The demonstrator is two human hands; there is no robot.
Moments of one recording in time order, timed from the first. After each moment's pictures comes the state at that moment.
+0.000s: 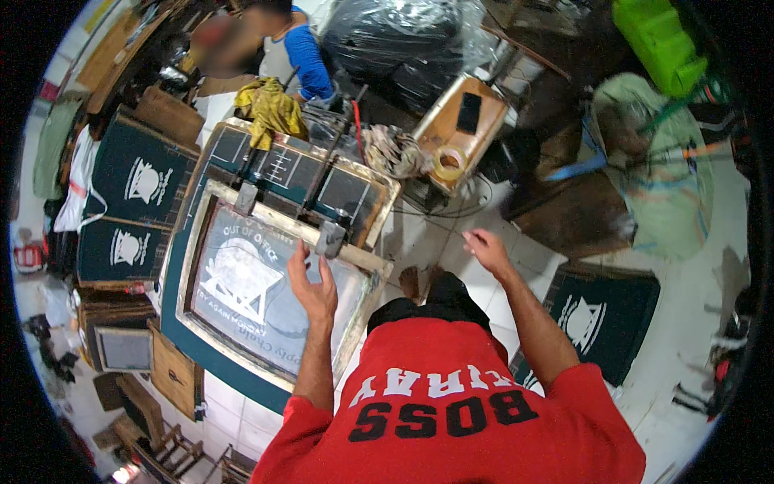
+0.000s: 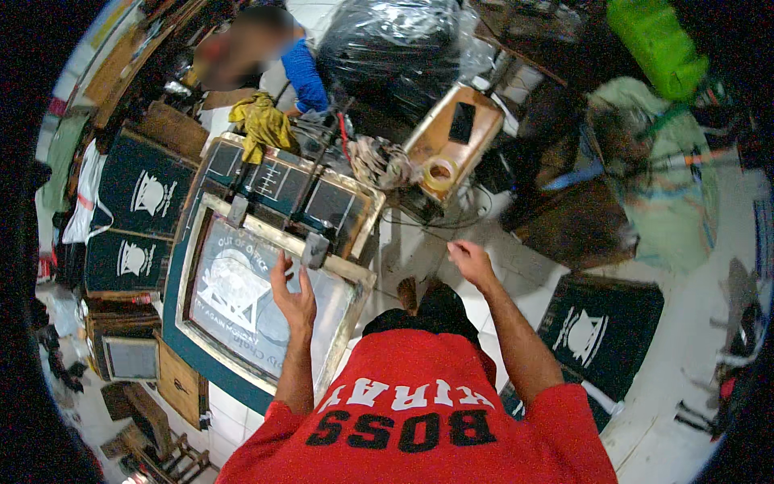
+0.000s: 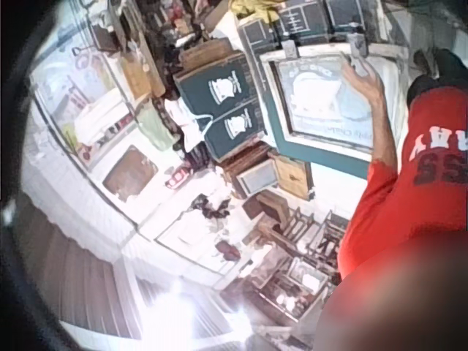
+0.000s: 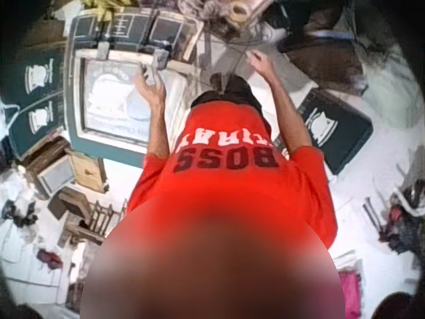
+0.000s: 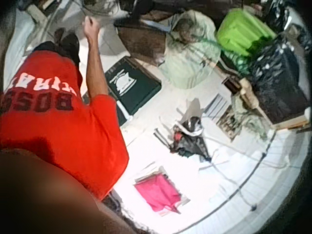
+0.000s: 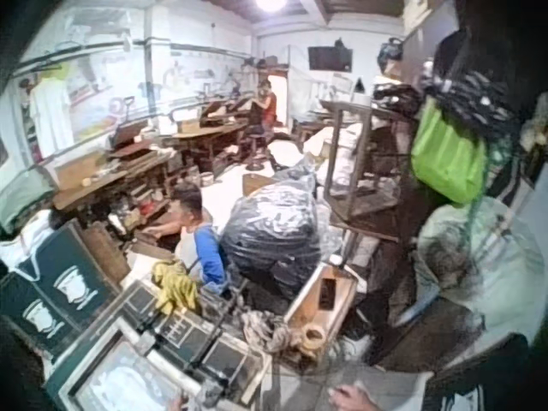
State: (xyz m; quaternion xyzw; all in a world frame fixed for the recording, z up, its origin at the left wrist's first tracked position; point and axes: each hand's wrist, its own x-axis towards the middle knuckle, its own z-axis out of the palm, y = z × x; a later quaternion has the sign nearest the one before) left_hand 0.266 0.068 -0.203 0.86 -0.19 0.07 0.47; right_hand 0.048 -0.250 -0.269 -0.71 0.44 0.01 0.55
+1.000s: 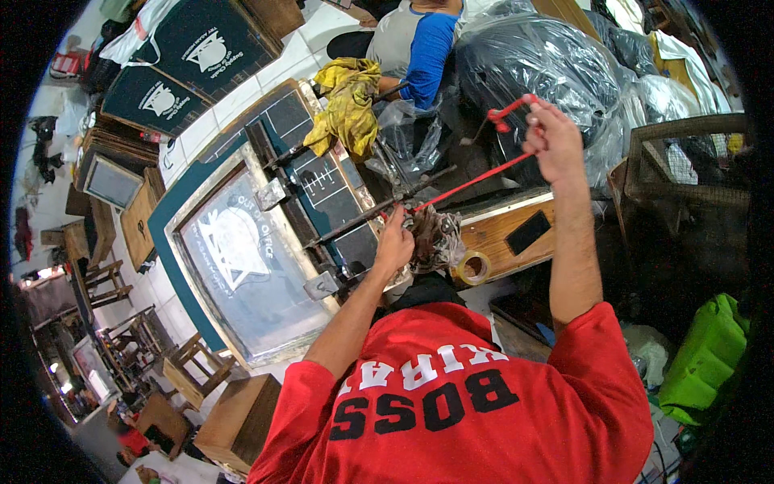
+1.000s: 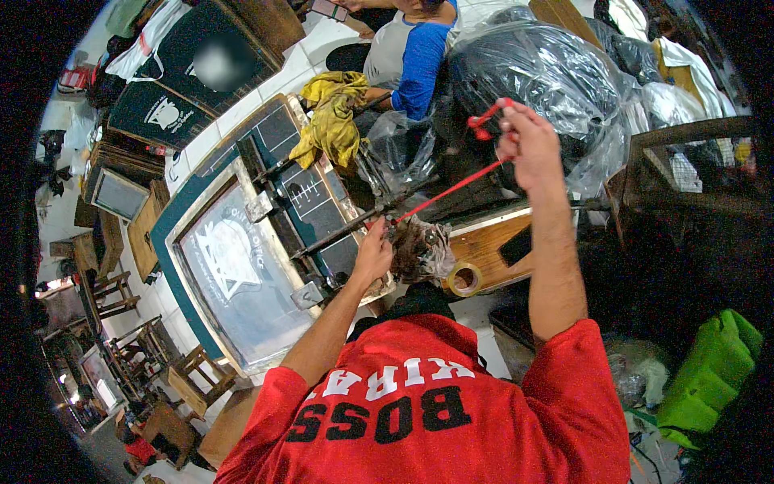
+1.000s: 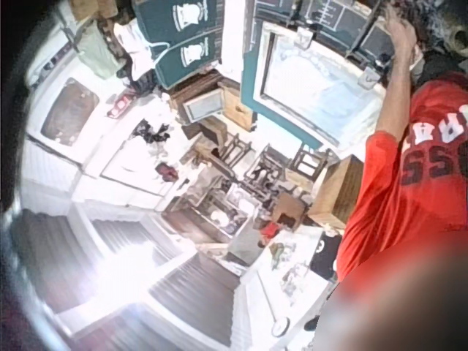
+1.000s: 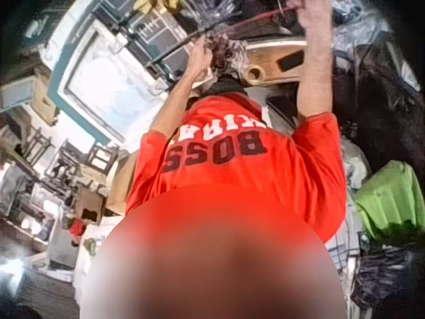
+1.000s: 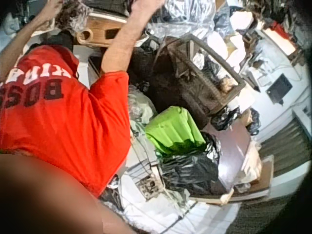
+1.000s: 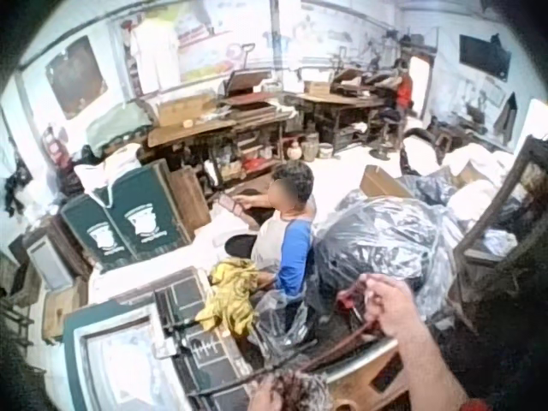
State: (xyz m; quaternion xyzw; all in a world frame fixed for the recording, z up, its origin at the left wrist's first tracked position) left_hand 0.409 -0.183 -0.281 0.88 -0.01 -0.14 0.45; right_hand 0.553 -0.481 -0.094 -0.56 0.22 0.04 0.80
